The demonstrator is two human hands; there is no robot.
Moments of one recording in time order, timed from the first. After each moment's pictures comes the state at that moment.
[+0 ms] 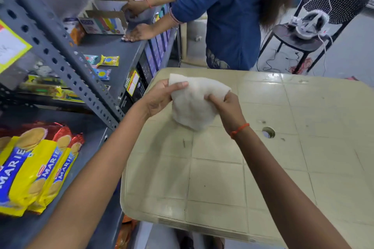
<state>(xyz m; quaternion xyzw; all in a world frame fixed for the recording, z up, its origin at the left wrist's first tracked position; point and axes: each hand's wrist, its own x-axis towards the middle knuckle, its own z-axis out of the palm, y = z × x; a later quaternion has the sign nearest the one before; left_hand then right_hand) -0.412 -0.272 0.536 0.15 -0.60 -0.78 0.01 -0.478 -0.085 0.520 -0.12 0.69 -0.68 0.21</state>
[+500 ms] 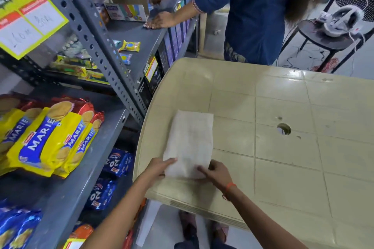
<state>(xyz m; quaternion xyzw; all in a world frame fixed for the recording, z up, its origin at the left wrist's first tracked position) -0.228 -0.218 0.357 0.52 -0.57 -0.62 -0.13 -0.342 -0.026 0.358 -0.12 0.82 -0.37 0.41</state>
